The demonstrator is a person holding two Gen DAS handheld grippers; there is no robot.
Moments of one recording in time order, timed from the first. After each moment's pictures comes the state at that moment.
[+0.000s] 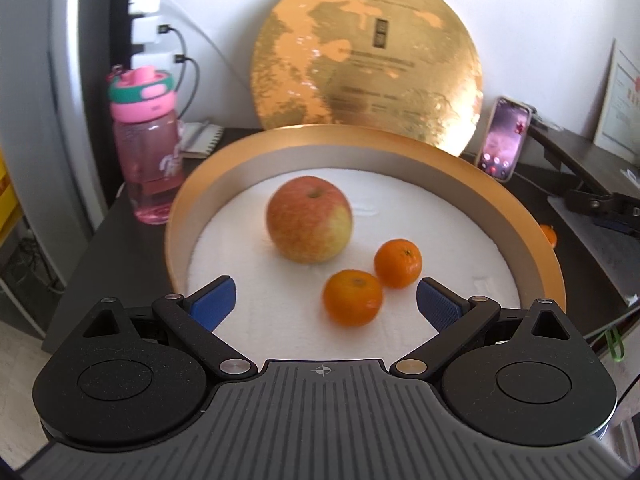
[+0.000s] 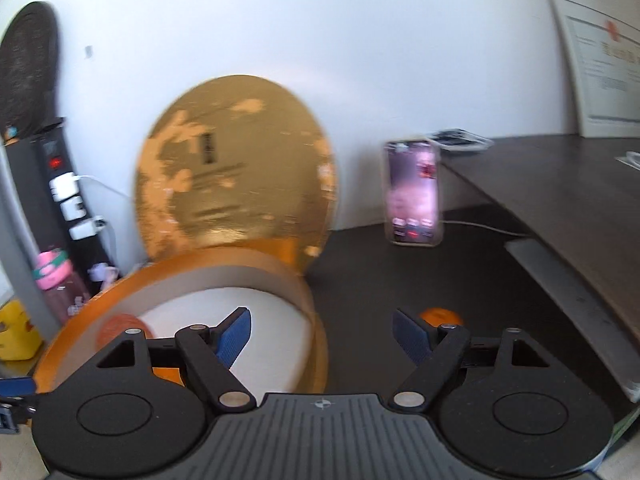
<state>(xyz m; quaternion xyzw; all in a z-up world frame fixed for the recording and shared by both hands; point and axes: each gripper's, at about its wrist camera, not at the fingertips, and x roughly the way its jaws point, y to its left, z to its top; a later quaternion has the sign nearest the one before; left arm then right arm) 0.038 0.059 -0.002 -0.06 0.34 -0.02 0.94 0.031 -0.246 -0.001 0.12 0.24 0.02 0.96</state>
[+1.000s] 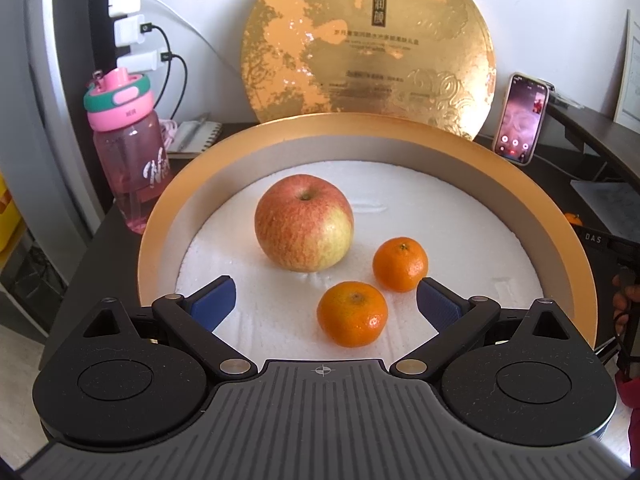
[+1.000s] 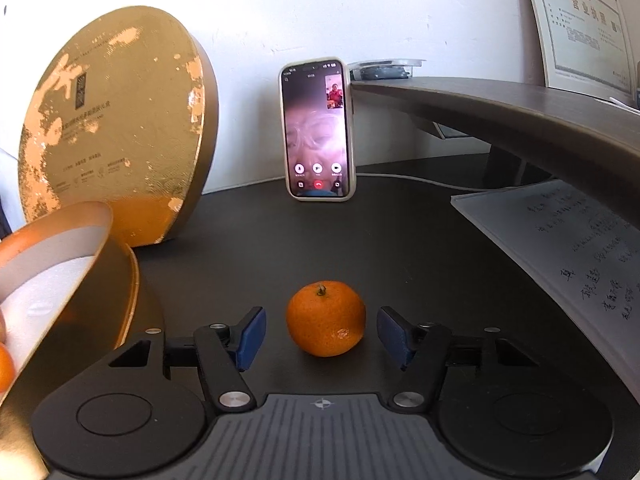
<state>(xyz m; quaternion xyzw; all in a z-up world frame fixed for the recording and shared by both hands) 0.068 0.046 -0.012 -0.03 0.35 0.01 0.93 0.118 -0.282 -0.096 0.09 0.27 -0.05 0.96</state>
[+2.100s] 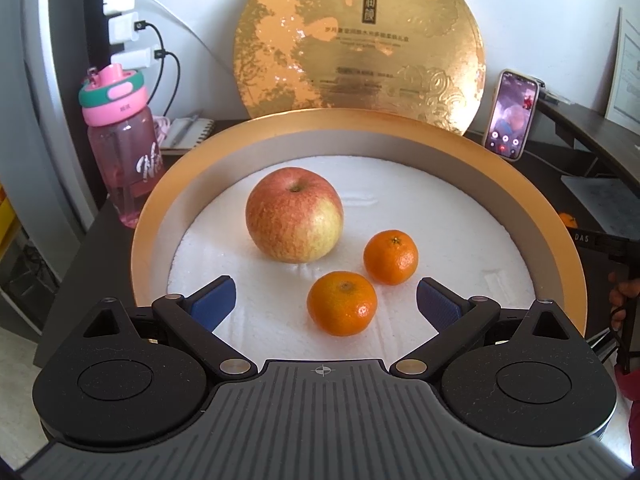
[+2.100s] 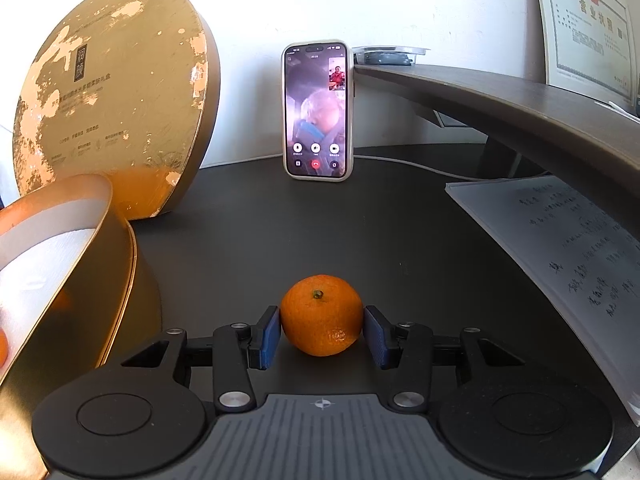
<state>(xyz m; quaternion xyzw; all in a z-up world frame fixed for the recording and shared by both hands) 0.060 0.043 -0.012 -0.03 0.36 0.00 0.93 0.112 -0.273 -0.091 0.06 0.31 -0.06 0.95</state>
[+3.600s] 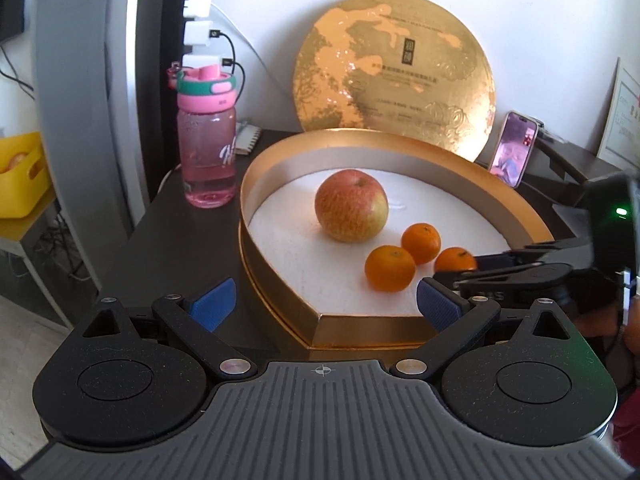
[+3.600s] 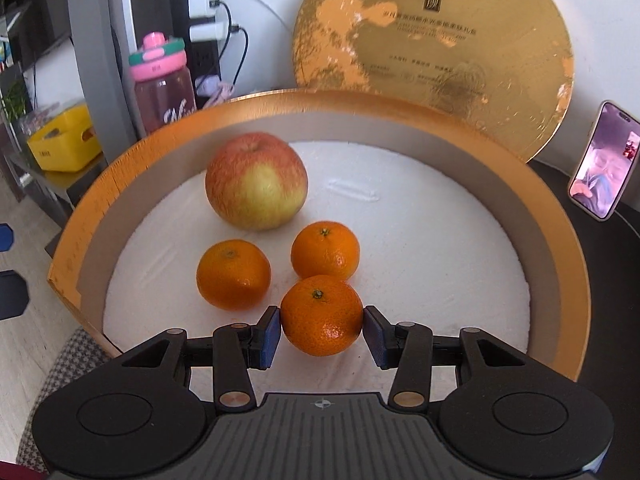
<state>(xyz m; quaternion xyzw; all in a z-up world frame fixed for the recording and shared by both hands) -0.027 0.103 0.007 -0.08 0.32 0.01 0.94 0.069 -0.062 -0.046 -0.07 0.40 0.19 0.90</state>
